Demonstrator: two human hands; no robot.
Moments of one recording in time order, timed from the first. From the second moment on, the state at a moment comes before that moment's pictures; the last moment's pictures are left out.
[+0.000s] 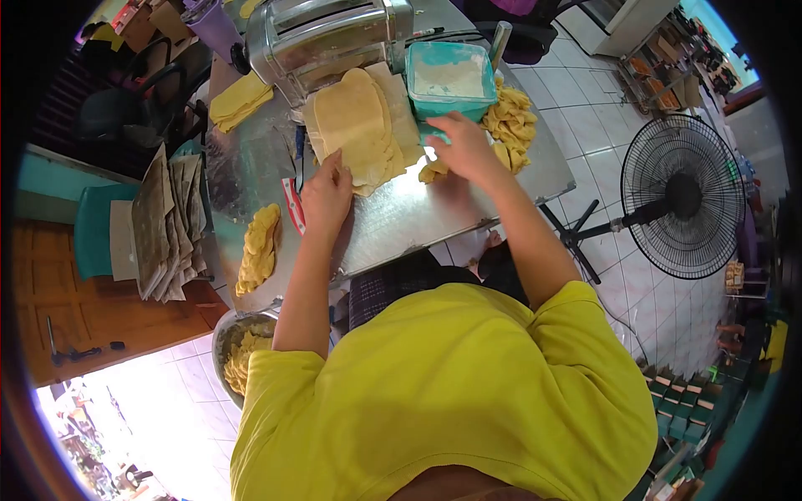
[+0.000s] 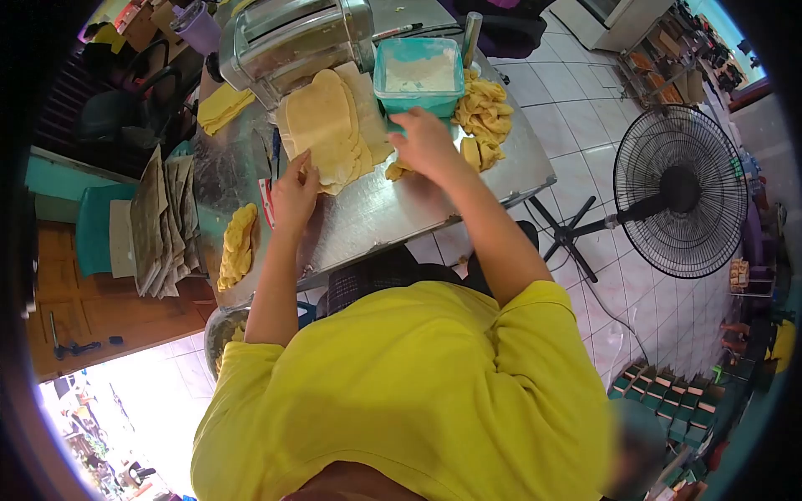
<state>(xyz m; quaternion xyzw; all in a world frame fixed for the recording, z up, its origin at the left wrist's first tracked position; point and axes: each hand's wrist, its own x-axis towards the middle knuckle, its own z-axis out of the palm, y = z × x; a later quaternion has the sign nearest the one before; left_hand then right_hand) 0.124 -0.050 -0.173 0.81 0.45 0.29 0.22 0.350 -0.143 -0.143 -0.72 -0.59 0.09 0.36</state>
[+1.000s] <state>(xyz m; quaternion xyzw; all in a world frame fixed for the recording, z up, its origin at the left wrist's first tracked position) 0.209 -0.122 -0.159 0.86 0.22 0.30 0.34 0.456 -0.172 -0.141 -0.71 -0.48 -0.06 0.51</state>
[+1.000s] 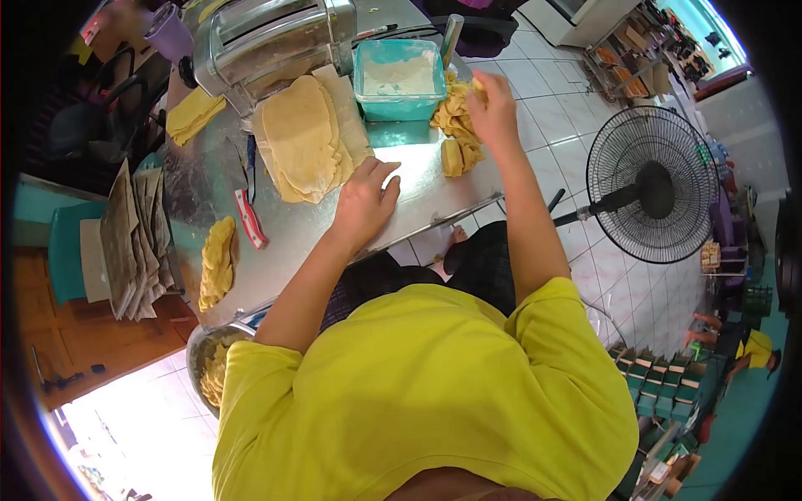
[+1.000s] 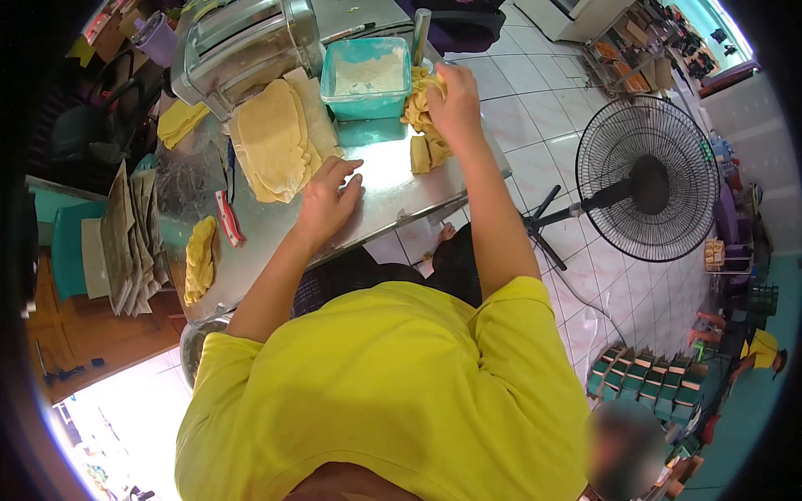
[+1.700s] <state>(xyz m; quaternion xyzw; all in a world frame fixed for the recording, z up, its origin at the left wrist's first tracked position) 0.278 -0.112 -0.175 0.58 0.27 0.20 0.74 0.485 -0.178 -0.167 -0.72 -0.56 -0.09 0.41</state>
